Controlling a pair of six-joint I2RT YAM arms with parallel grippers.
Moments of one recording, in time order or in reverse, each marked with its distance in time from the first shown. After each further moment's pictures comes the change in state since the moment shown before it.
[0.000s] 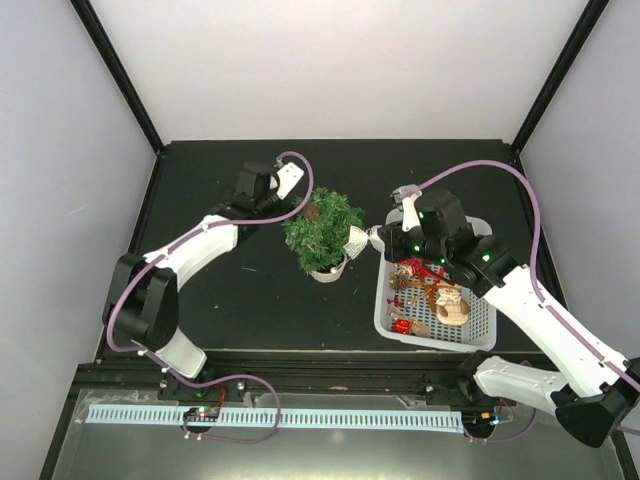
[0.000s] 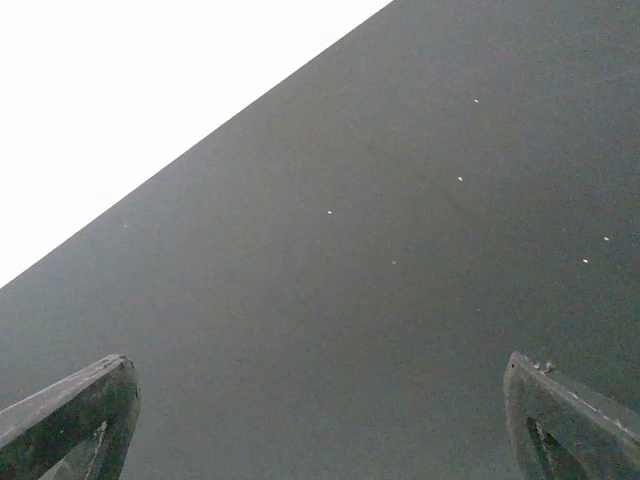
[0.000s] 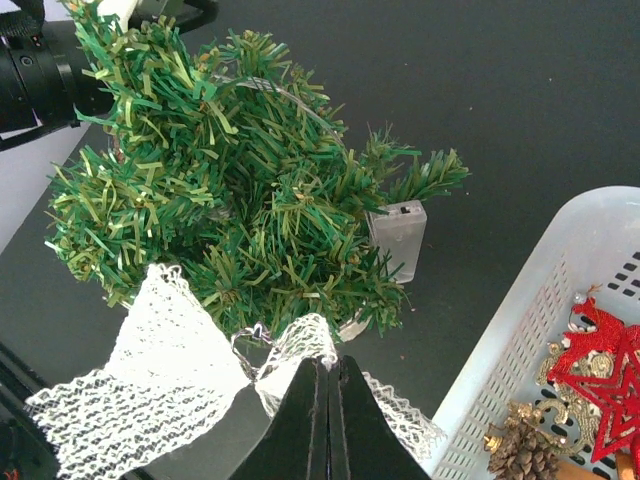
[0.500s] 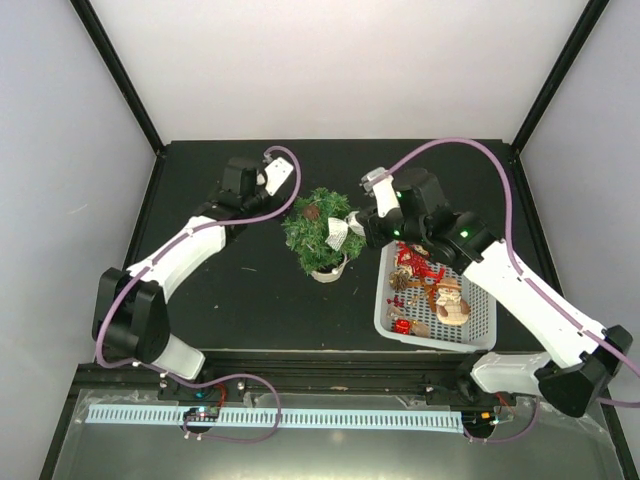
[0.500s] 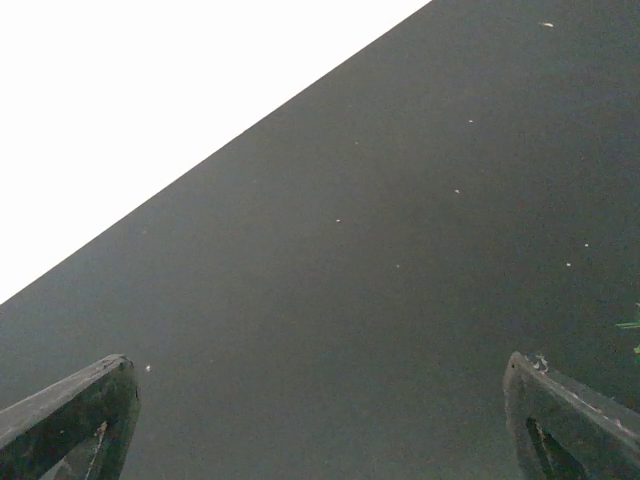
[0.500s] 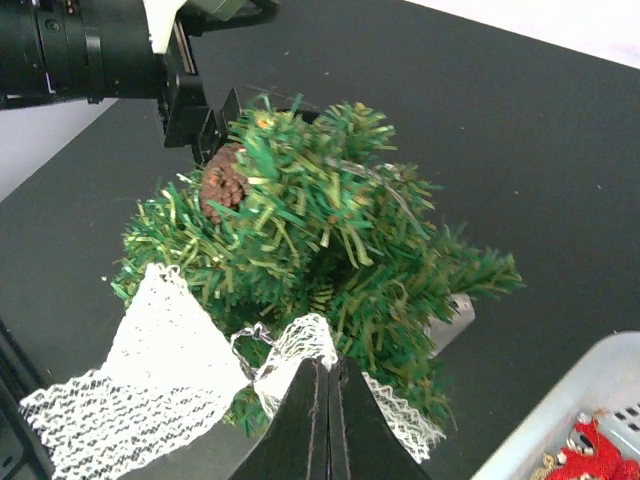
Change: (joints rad) left arm 0.047 -0.075 0.011 -0.056 0.070 0.007; right arm 0.033 0.152 0.158 0.014 -0.034 -0.209
